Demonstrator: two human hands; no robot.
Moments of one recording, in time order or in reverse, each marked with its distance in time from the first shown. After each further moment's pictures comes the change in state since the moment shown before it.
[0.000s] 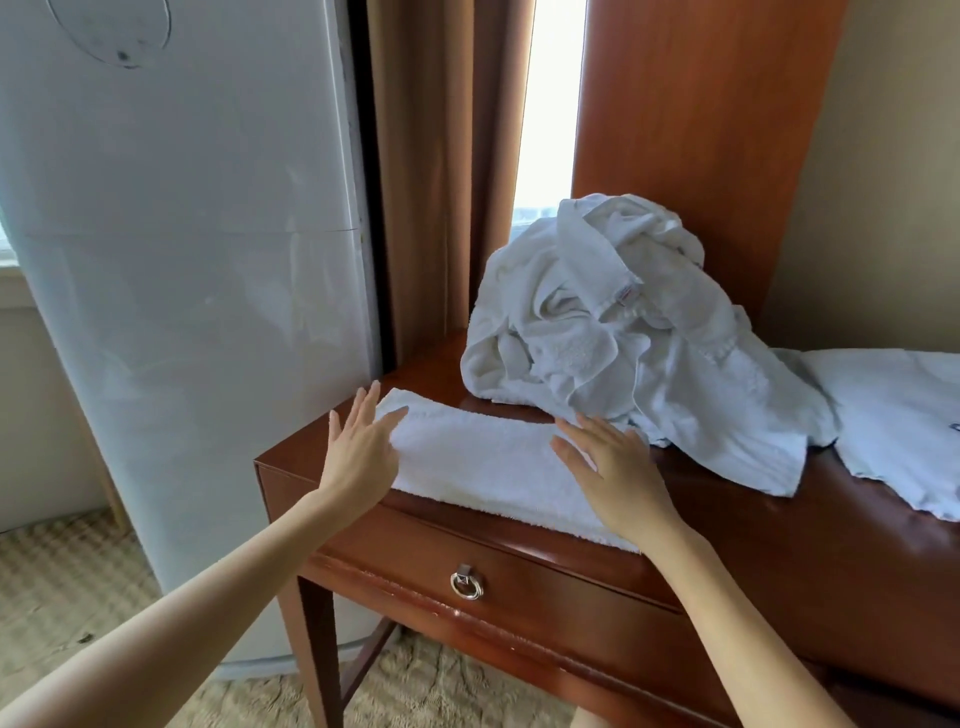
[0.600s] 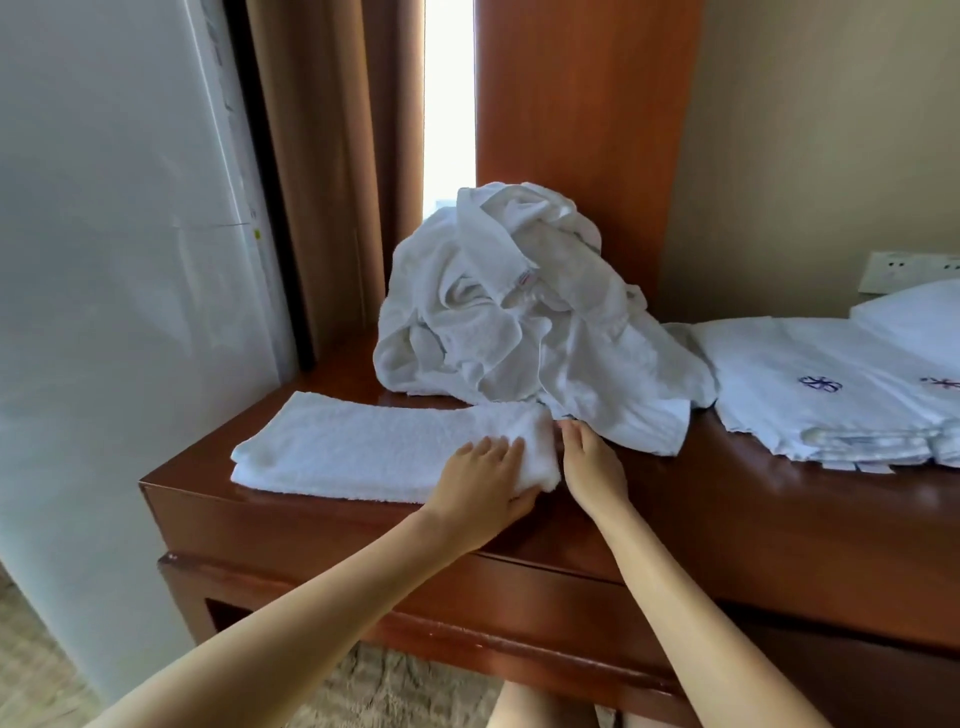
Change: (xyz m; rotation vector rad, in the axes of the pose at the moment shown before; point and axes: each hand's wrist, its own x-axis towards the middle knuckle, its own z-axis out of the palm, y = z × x) left_hand -0.032 0.187 0.044 0.120 -0.148 0.556; right_hand -0.014 0.072 -0.009 0.353 0.227 0.471
